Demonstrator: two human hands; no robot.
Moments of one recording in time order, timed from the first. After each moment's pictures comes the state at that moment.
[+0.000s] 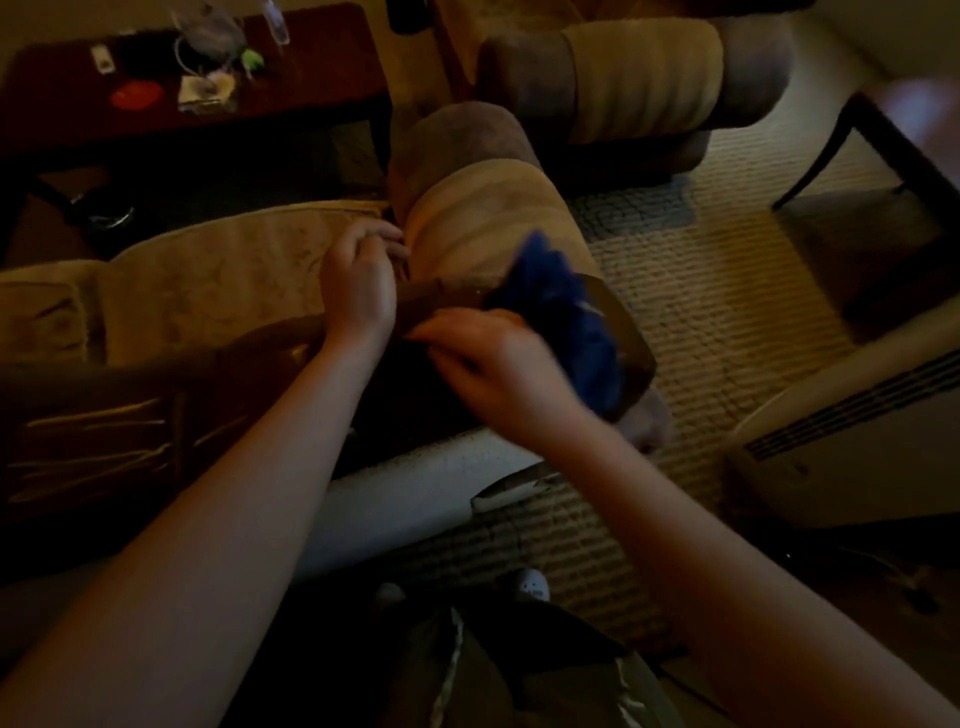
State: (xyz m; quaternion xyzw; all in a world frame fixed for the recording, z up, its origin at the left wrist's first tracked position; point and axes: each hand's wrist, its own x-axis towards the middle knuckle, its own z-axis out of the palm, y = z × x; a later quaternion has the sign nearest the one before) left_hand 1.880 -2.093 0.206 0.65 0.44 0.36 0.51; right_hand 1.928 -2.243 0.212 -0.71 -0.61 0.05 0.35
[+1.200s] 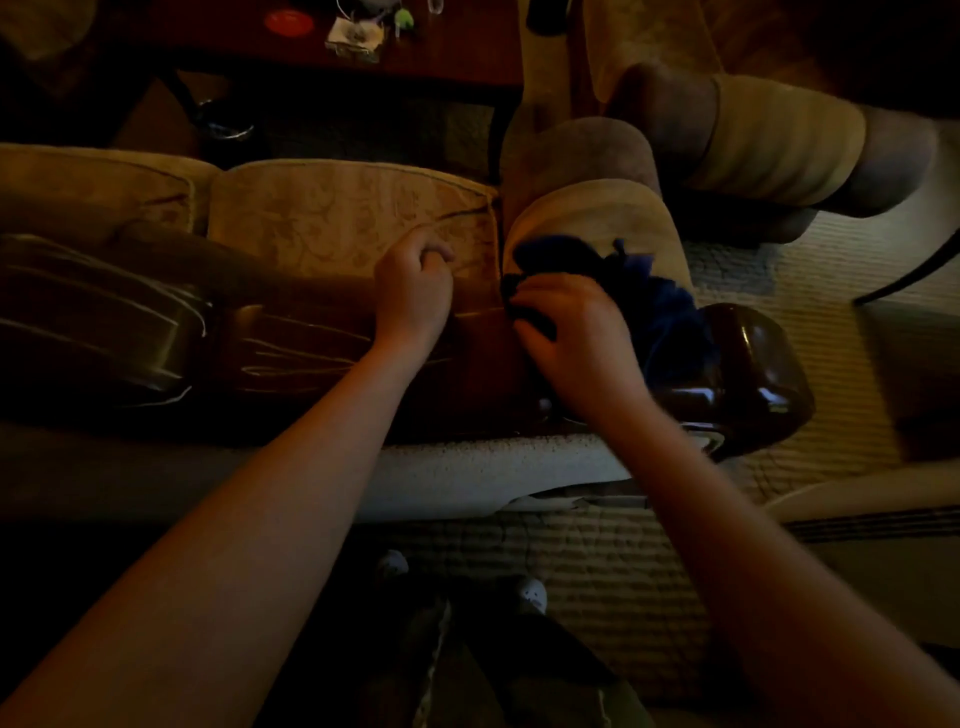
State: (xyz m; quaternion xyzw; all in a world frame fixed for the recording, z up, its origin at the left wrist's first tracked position) left_hand 1.749 -2.032 0.185 0.67 0.51 0.35 0.42; right_hand 1.848 -2.159 0.211 -0.76 -0.61 0.00 0.25
